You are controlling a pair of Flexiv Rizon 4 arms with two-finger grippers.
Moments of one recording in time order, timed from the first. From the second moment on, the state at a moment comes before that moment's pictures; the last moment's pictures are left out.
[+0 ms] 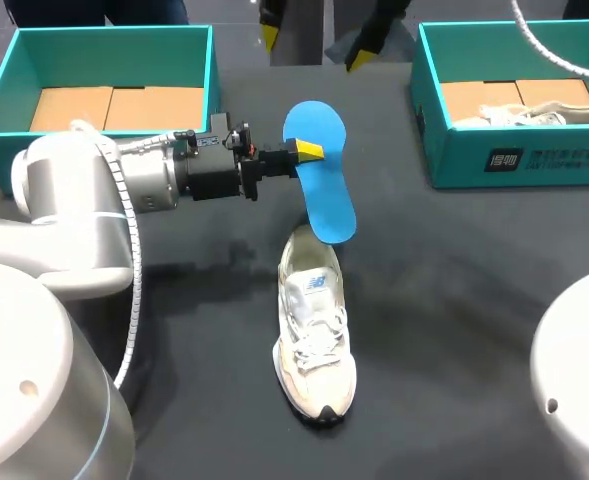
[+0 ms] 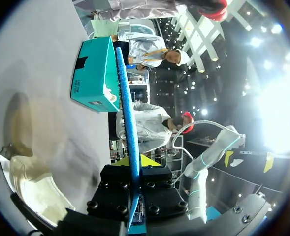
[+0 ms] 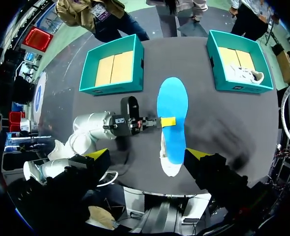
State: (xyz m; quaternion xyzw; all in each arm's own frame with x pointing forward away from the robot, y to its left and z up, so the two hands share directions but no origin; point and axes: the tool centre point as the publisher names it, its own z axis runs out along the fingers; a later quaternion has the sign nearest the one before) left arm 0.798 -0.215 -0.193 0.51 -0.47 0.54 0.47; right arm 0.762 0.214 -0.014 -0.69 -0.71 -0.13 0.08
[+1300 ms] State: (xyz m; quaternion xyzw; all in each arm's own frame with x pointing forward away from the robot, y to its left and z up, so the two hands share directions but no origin) left arm 0.798 -0.215 -0.193 0.51 -0.47 0.54 0.47; right arm 0.755 0.197 -0.020 -0.71 -0.69 -0.10 0.04
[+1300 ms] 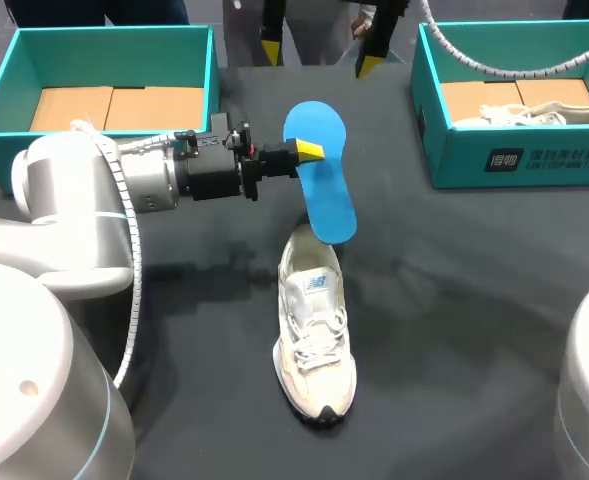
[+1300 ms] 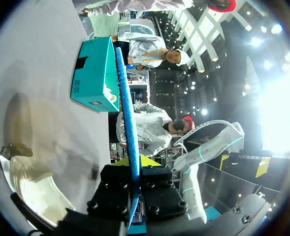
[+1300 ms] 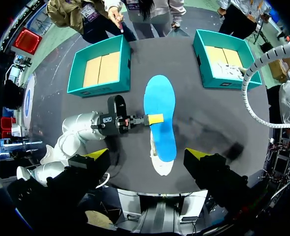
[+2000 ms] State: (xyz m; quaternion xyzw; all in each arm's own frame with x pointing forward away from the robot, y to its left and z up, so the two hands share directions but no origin) left arm 0.798 -0.215 -0.193 0.51 -0.47 0.54 0.47; right arm 0.764 0.153 -0.048 -0.70 -0.67 -0.19 0.18
